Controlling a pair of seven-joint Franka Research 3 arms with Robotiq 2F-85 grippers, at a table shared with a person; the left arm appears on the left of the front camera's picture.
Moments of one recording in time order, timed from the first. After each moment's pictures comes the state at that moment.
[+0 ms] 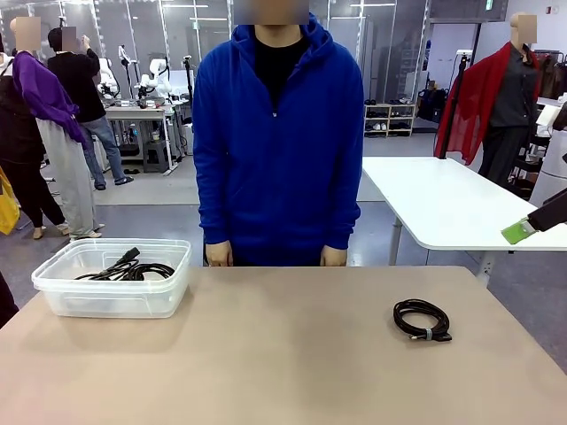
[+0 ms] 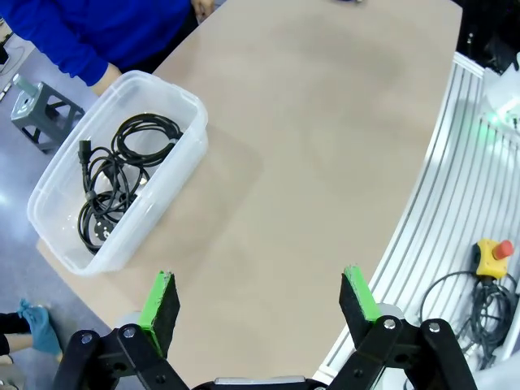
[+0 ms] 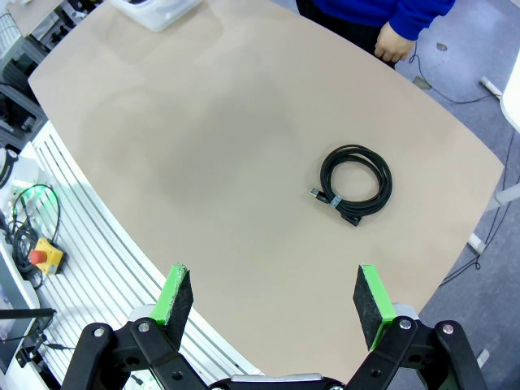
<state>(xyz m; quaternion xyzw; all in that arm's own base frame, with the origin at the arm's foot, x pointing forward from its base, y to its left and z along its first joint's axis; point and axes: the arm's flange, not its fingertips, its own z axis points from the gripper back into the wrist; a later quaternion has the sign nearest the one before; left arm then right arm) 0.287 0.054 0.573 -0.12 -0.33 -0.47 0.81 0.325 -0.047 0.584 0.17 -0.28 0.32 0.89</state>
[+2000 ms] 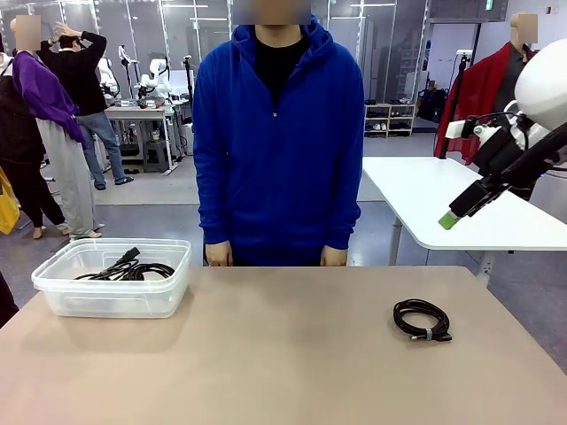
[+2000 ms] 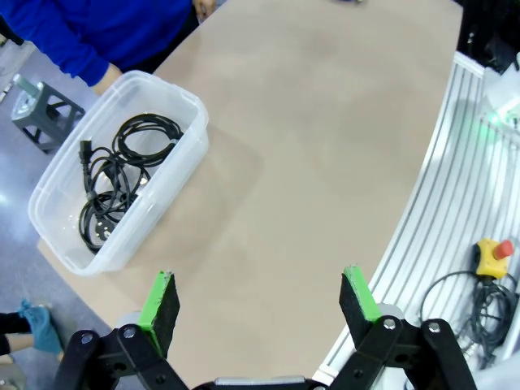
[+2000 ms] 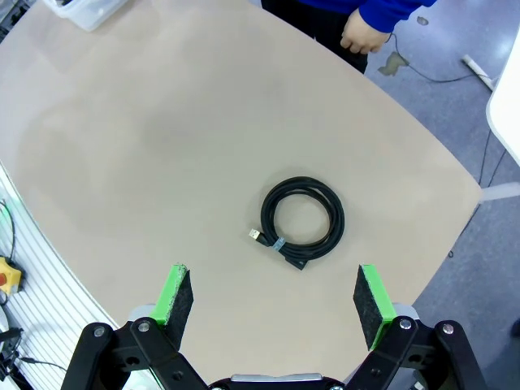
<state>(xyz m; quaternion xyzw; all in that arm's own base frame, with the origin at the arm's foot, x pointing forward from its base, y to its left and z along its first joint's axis) 0.287 0.054 0.574 -0.12 -0.33 -0.47 0.81 0.464 -0.003 0.558 0.11 -0.24 0.32 0.91</state>
